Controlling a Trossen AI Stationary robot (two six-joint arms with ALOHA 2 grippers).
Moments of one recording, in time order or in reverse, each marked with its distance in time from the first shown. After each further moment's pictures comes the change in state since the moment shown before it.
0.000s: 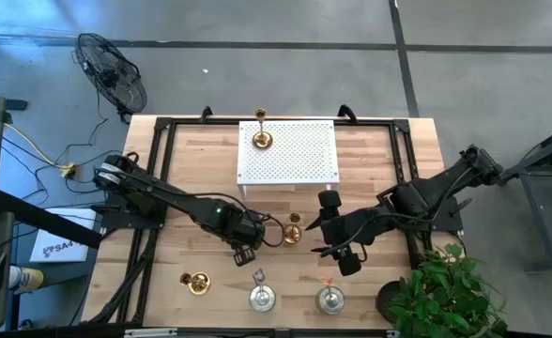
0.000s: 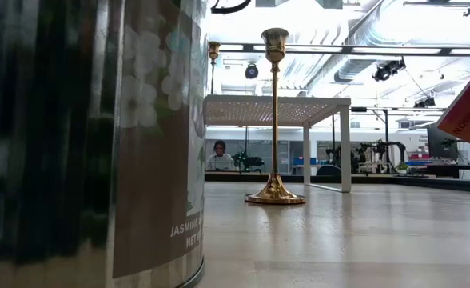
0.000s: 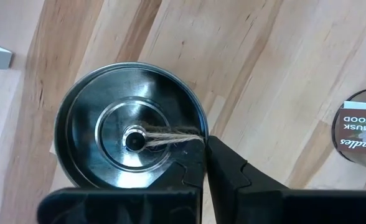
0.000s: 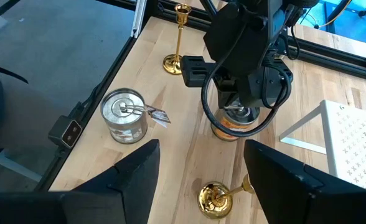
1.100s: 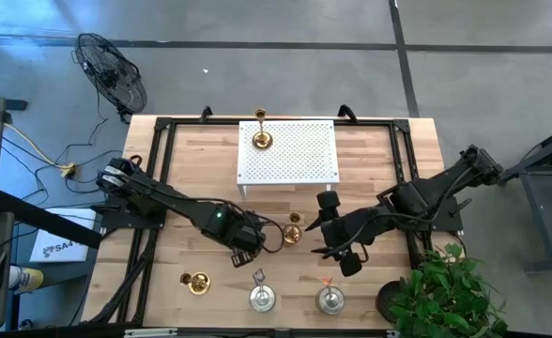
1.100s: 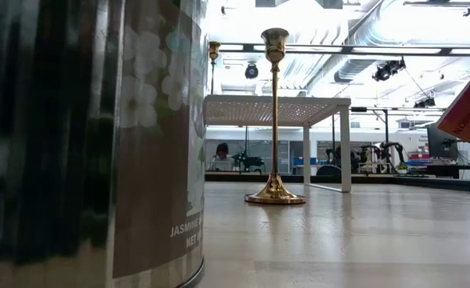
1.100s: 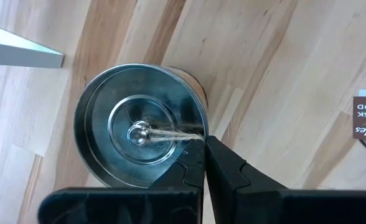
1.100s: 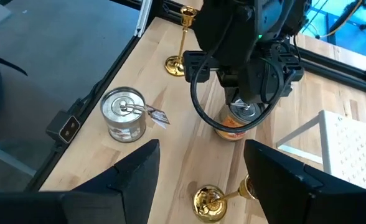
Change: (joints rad) left arm -0.046 0.002 0.152 -0.181 -0.111 -0.004; right arm 0.000 0.000 0.000 0.012 -0.014 -0.072
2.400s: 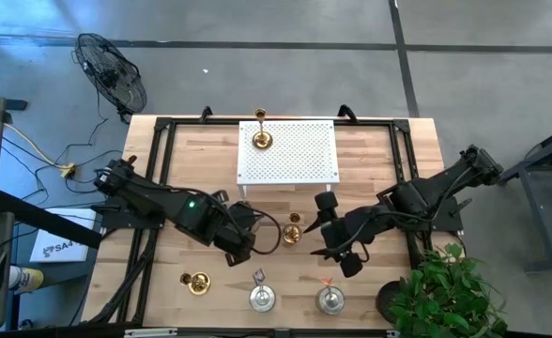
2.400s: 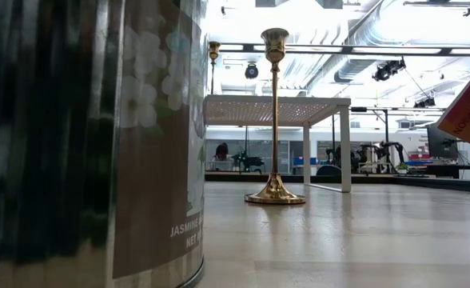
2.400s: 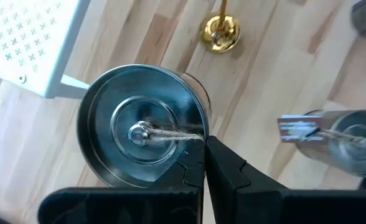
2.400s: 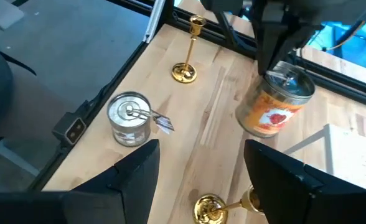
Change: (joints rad) left arm -0.072 -0.003 0.447 -0.345 -0.159 -0.049; right arm -0.006 0.000 0.000 0.024 -0.026 -0.039
